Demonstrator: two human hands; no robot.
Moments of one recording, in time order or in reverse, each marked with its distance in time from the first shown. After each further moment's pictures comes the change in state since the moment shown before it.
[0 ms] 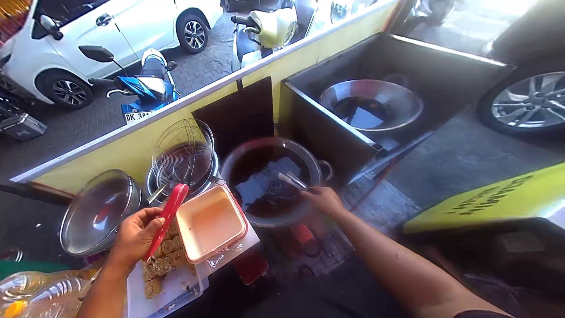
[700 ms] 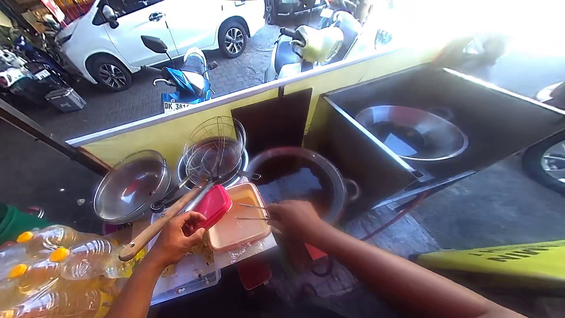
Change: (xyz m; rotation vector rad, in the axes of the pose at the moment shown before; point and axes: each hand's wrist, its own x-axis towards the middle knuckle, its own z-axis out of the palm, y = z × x) left_hand -0.034 -0.052 -0.006 0.236 -0.137 0.178; right_hand -0.121 -0.189 0.062 -0.712 -0.240 -0.784
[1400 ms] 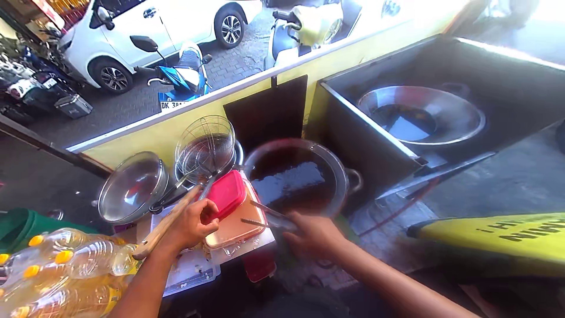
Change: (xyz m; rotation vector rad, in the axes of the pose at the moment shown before) left_hand 0.040 0.052 0.030 0.170 -0.137 0.062; right_hand -0.066 0.053 0.030 0.189 0.005 0.060
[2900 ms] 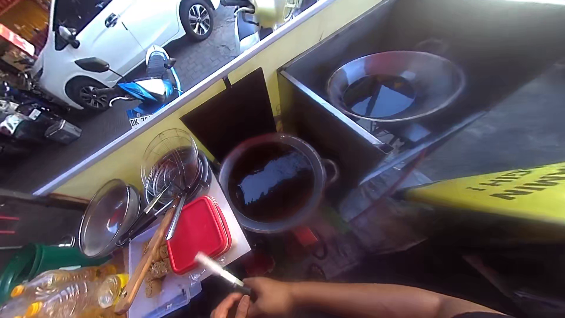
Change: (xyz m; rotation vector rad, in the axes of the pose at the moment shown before) left_hand -0.095 0.144 0.203 -0.420 0.169 -0.427; right_hand -0.032 0.003 0.070 1.024 -0.686 -0.201
